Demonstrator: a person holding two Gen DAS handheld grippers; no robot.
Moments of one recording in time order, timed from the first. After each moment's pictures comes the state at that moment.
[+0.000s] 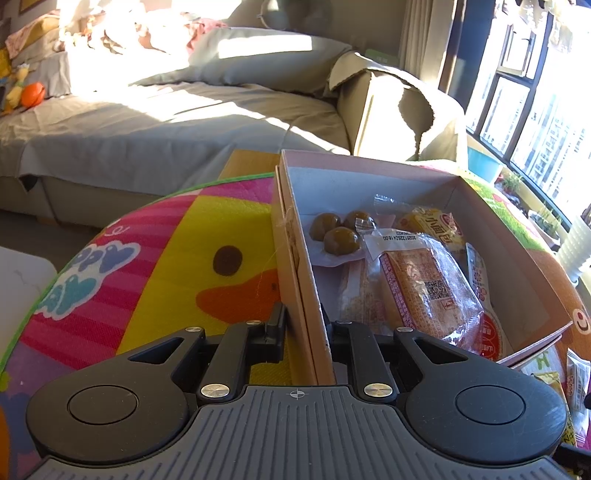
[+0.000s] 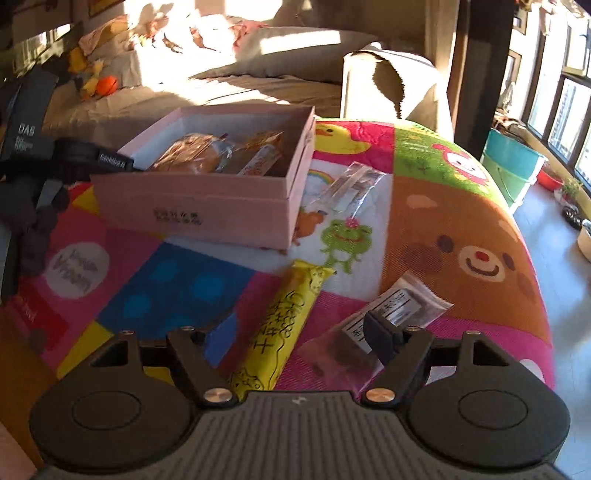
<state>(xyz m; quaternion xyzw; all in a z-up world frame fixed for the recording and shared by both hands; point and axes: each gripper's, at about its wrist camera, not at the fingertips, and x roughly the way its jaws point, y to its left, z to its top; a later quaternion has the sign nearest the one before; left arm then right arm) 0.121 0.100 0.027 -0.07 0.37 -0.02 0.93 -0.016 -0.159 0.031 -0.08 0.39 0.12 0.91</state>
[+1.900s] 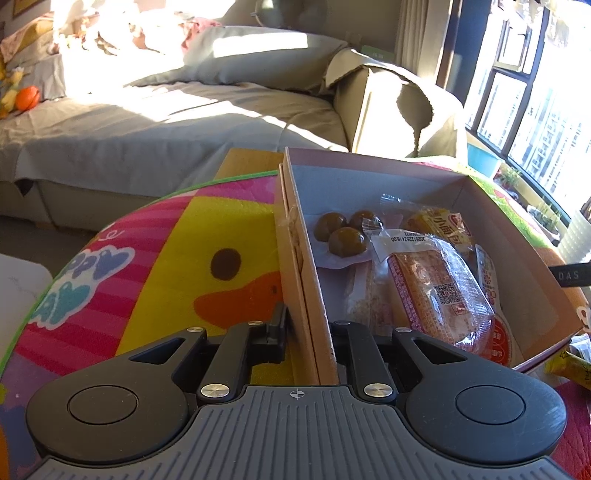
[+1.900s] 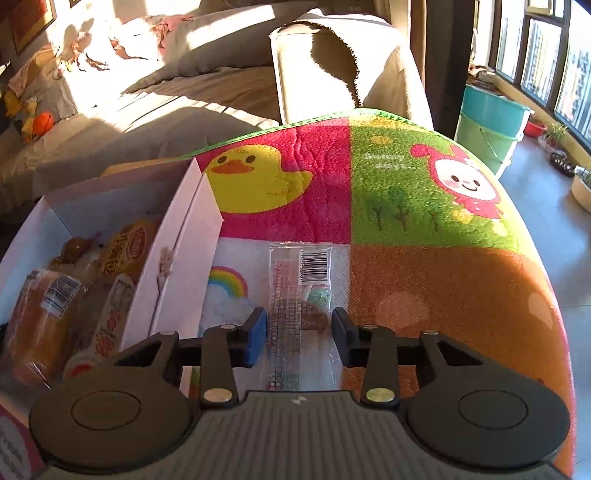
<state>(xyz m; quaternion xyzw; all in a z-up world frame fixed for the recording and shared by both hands) 0.131 0.102 0.021 -0.06 0.37 -0.03 0.93 0.165 -0.190 0.025 0.01 0.43 0.06 0.90</state>
